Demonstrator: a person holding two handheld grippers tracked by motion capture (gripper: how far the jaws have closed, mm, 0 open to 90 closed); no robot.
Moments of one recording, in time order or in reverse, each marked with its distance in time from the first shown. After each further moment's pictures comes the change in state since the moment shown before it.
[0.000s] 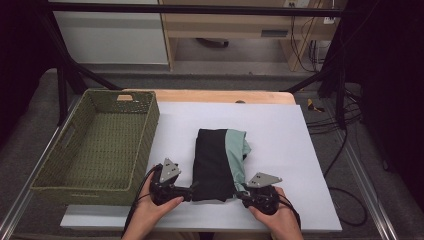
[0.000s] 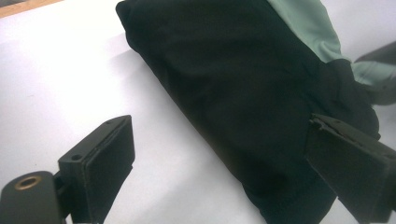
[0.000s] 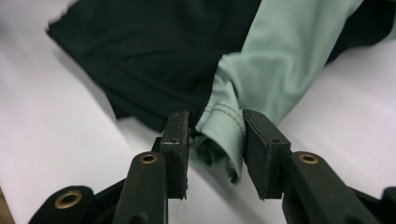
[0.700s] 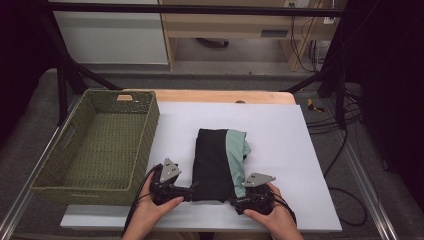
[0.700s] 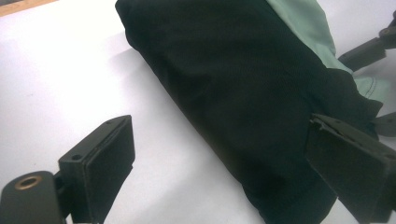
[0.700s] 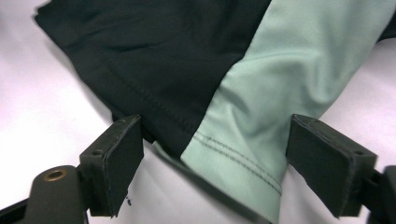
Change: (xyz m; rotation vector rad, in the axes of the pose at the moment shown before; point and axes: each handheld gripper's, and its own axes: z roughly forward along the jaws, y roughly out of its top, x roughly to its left) left arm 0.000 -0.001 0.001 0.006 -0.003 0.001; right arm 0.001 -0.004 0.020 0.041 0.025 0.003
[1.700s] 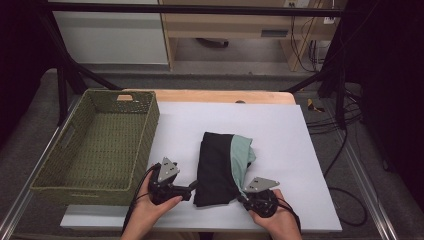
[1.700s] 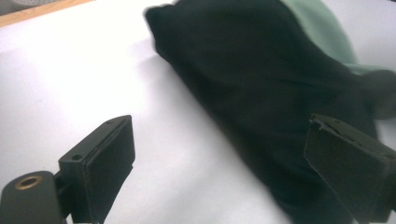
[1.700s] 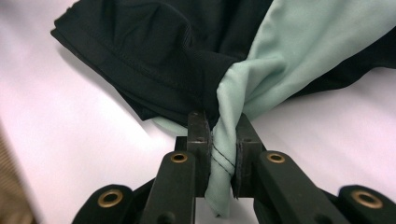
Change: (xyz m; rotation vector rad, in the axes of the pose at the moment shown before) left arm 0.001 0.005 -0.007 -0.025 0.005 -0.002; right arm 0.008 -0.008 -0.024 0.011 0.009 -0.025
